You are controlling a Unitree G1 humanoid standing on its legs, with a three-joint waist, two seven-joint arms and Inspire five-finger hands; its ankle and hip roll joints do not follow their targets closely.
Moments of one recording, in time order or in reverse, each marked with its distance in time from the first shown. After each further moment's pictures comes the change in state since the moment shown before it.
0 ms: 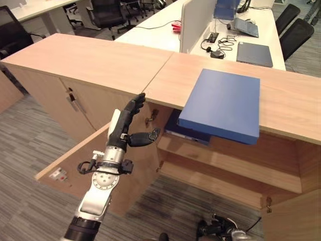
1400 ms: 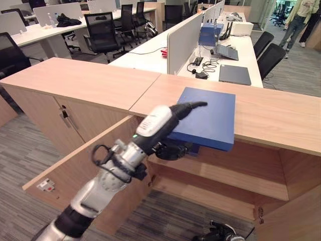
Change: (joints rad) left arm -0.148 0.189 -0.287 -0.094 0.348 -0.147 -0.123; right arm 0.016 0.002 0.080 0.039 -0.002 -0.025 0.032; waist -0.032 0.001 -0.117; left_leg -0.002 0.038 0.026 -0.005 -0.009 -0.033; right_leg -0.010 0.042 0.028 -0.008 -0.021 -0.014
